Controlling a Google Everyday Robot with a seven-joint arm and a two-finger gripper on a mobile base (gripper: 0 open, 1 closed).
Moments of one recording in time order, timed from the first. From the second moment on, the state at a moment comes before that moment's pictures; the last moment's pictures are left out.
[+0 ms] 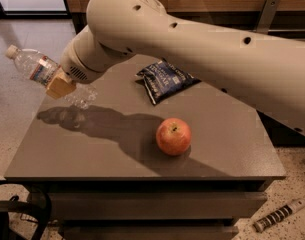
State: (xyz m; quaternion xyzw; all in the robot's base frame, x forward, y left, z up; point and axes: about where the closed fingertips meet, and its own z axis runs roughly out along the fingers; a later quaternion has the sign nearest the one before) arm 0.554 0.207 0.912 -0.59 0.68 0.19 0.38
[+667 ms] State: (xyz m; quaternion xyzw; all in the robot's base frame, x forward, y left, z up) arm 0.557 0.208 0.914 -0.59 0.67 0.21 0.41
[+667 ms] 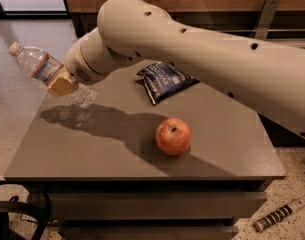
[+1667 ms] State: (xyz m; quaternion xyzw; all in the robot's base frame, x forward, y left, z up) arm 0.576 0.202 0.924 -0.51 0.57 0.31 0.56
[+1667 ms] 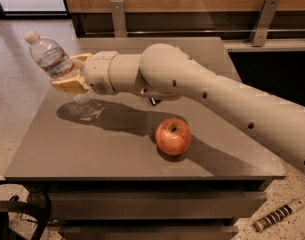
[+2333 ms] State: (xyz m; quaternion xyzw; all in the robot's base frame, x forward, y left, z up) arm 0.587 0.194 0.922 -0.50 0.54 0.33 0.59
